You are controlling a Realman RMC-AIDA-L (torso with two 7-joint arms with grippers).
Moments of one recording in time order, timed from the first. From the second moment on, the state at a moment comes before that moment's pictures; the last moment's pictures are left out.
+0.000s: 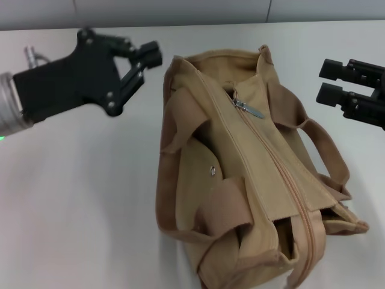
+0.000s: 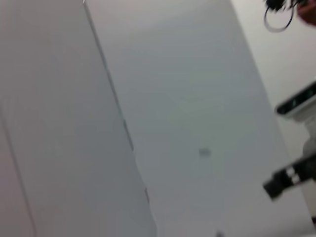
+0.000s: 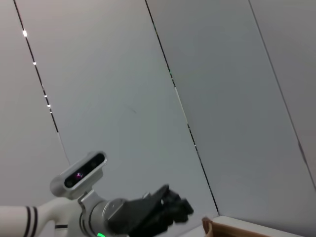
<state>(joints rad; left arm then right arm) -0.42 -2.02 1.09 0.68 1.33 1.58 -0.84 0.35 2.07 -0.66 -0.88 -1.66 -1.88 1.56</state>
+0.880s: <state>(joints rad) -0.48 -2.03 1.10 0.68 1.59 1.47 -1.04 0.37 2.08 -0.66 -0.86 -1.70 -1.88 1.53</state>
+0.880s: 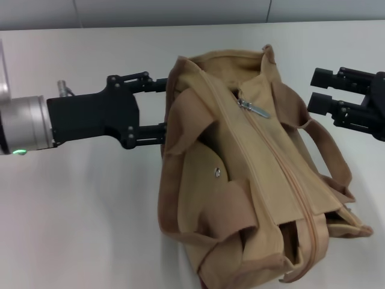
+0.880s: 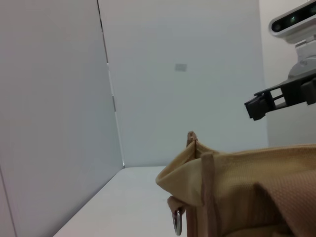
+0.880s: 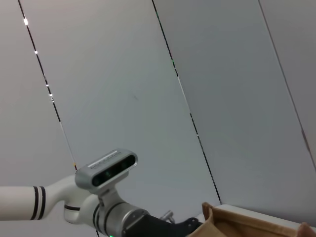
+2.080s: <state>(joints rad) -0.54 -2.08 1.18 0.58 1.44 1.38 -0.81 0.36 2.08 -0.63 -0.84 -1.70 -1.89 1.52</state>
